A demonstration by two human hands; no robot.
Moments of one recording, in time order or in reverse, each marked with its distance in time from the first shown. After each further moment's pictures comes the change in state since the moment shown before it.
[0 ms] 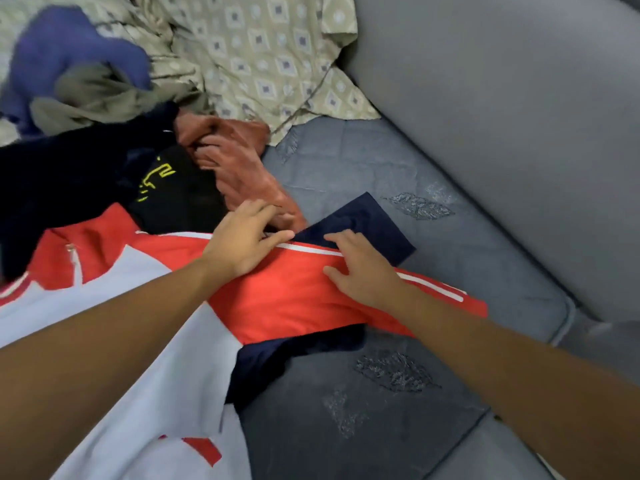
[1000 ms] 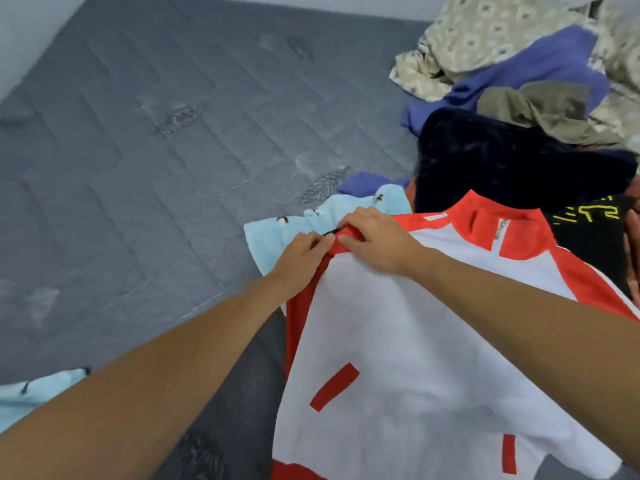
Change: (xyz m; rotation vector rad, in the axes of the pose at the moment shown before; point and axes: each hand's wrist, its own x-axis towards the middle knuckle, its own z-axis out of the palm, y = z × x) left_hand -0.465 -0.339 -0.099 -0.855 0.424 -0.889; right_hand 0.082 -0.553 0.303 -0.298 -0.407 -0.701
